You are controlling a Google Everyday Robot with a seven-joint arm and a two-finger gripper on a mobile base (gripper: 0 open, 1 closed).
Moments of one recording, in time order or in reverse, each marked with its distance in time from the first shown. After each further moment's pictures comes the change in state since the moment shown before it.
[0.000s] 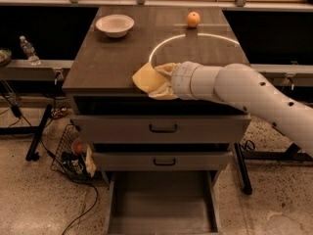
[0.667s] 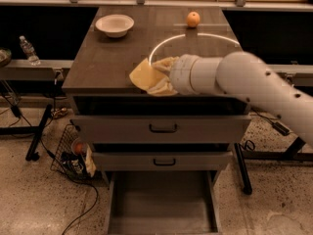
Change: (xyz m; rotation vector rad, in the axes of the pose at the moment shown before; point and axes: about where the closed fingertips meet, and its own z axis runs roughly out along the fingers) arm -0.026 -0.007 -0.010 -0.033 -0.016 -0.022
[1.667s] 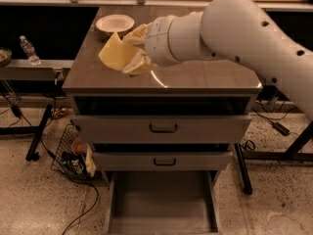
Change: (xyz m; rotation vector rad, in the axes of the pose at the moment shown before) arm -0.116 -0.025 -0.012 -0.080 -0.062 -0.140
